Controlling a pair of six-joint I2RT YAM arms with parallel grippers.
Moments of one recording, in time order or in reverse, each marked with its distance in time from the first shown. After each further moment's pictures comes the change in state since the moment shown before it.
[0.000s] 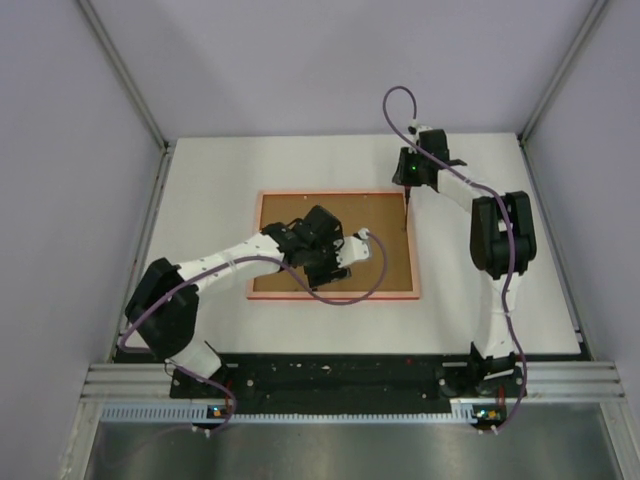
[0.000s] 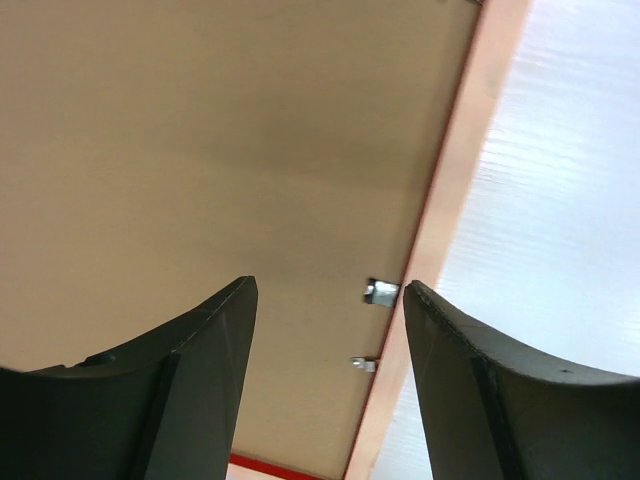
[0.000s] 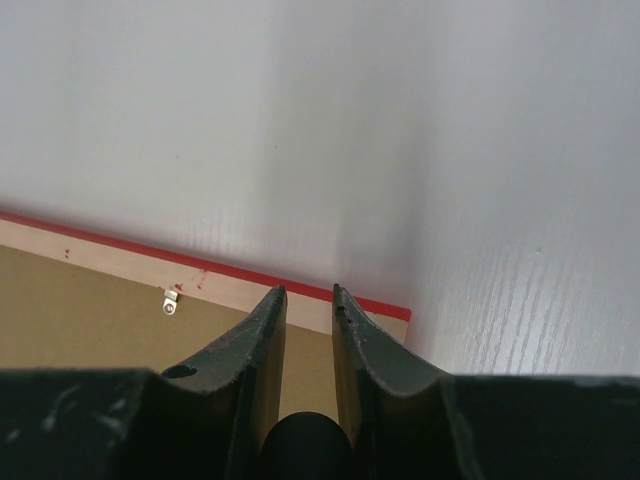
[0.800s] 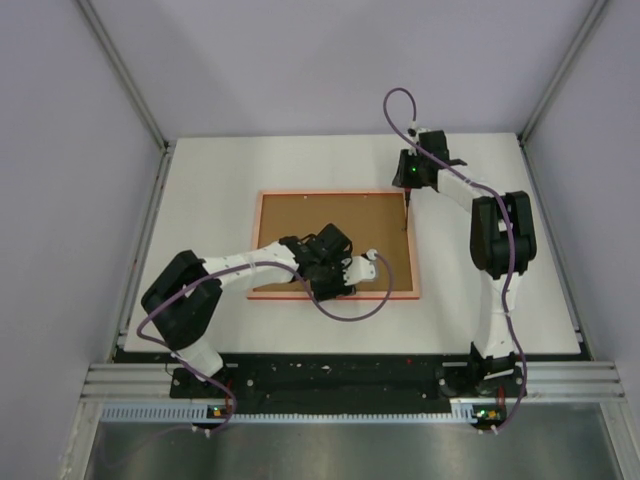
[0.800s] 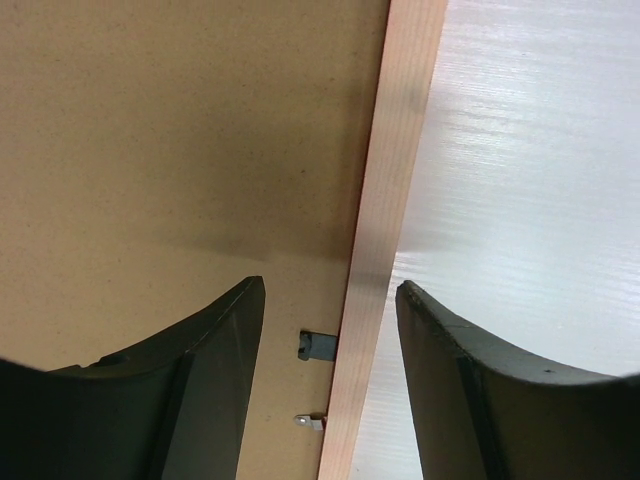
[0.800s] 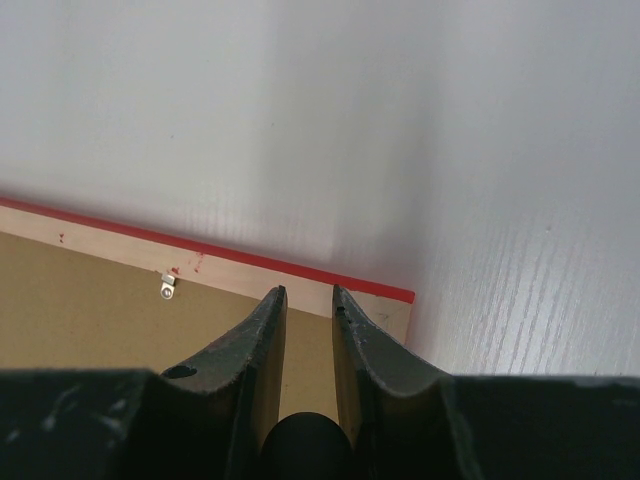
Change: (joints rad) left arm -0.090 0.100 -0.084 0.073 0.000 0.000; right arm 0.000 0.000 0.003 -0.043 -0.011 0.006
